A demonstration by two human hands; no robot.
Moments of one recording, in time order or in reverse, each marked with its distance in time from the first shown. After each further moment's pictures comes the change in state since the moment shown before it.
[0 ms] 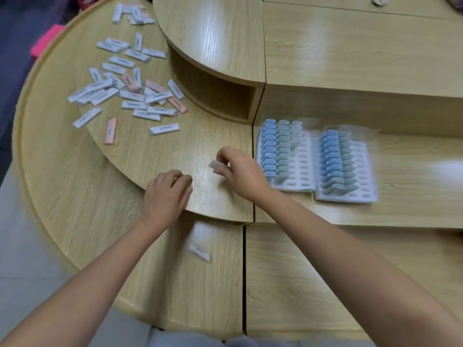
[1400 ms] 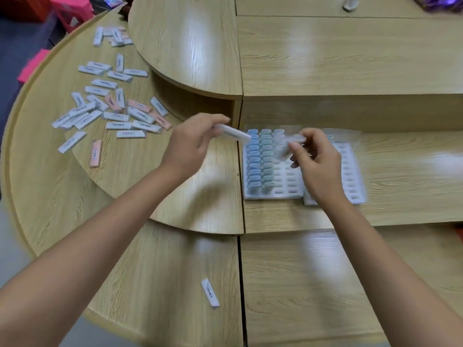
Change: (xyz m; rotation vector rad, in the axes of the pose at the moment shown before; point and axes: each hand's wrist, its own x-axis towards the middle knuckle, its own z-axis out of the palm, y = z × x) left_hand 0.131 0.082 -0.079 -0.528 0.182 0.284; right_hand -0.054 0.042 -0.112 0.414 0.570 0.192
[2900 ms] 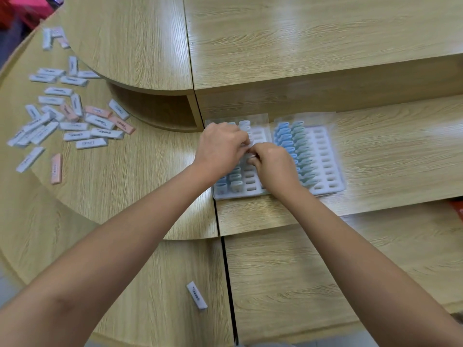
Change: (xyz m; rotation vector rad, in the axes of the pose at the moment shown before) left_hand 0.042 0.038 0.127 0.379 -0.286 0.150; right_hand 0.021 0.076 0.006 -0.647 -0.242 -0.058
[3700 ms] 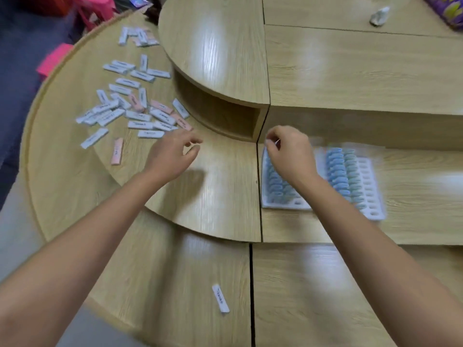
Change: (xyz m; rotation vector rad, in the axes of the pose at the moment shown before) left_hand -0.120 -0.138 -0.078 -0.200 0.016 -0.477; right_hand 0.035 -0.103 -0.011 0.000 0.048 -0.042
